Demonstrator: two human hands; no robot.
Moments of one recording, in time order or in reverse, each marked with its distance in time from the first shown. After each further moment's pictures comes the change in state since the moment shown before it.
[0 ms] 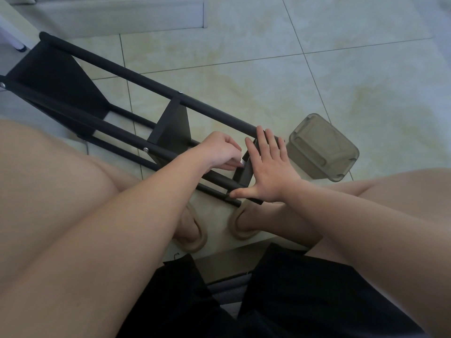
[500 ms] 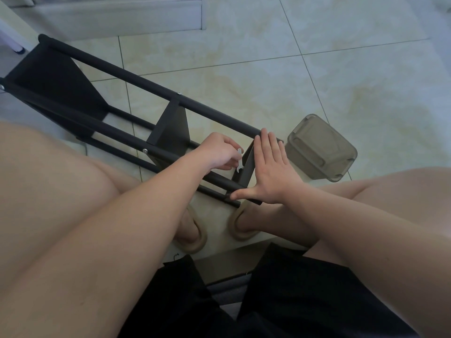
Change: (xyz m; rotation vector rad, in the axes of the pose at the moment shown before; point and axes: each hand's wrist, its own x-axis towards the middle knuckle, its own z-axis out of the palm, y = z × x) left_hand 0.001 -0.001 0.004 0.058 0.078 0.032; right_hand -0.007 0.000 -0.001 0.077 -0.034 0.049
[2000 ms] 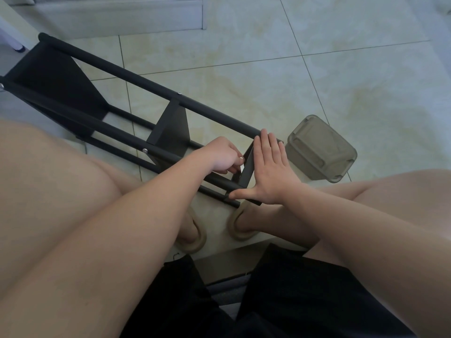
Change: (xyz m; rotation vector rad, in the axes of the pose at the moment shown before) left_hand -0.006 0.007 0.002 0.243 -0.103 -0.004; right_hand 0.000 -0.003 -0.001 -0.005 -0.008 0.011
